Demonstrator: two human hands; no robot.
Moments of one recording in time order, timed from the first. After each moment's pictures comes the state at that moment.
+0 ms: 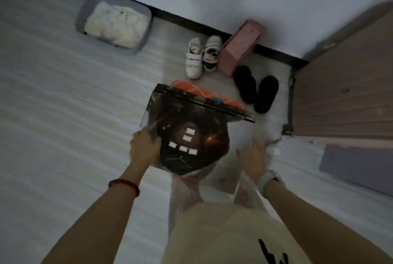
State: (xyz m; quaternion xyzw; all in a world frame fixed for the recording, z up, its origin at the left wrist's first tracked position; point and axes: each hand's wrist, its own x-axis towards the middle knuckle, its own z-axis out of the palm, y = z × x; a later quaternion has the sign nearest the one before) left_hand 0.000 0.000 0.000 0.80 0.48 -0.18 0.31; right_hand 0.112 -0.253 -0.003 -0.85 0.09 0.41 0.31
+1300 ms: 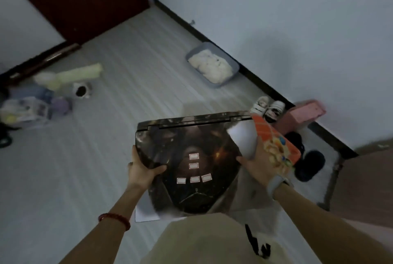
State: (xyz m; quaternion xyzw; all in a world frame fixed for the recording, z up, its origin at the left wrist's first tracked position) left_hand -0.273 0.012 0.139 0.61 0.65 0.10 0.45; right_hand -0.007 -0.143 0.141 -0.81 -0.25 0.36 0.37
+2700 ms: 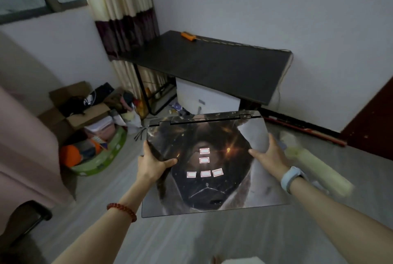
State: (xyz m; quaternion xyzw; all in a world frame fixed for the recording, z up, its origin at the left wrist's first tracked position) left_hand -1.173 0.369 0.256 0.20 0.85 0.43 0.21; right_hand -0.930 0.574 0.270 -0.51 -0.73 0.41 0.20
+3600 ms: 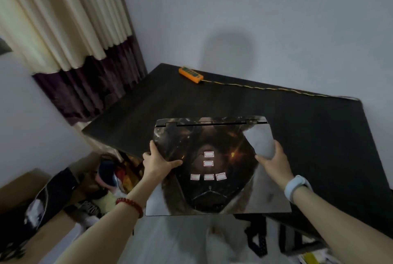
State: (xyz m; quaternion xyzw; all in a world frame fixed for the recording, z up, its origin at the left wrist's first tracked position) left_hand -1.724 0.865 0.268 0.21 0.87 0.35 0.28; right_hand -1.459 1.028 0.257 -0.58 -0.63 0.46 0.21
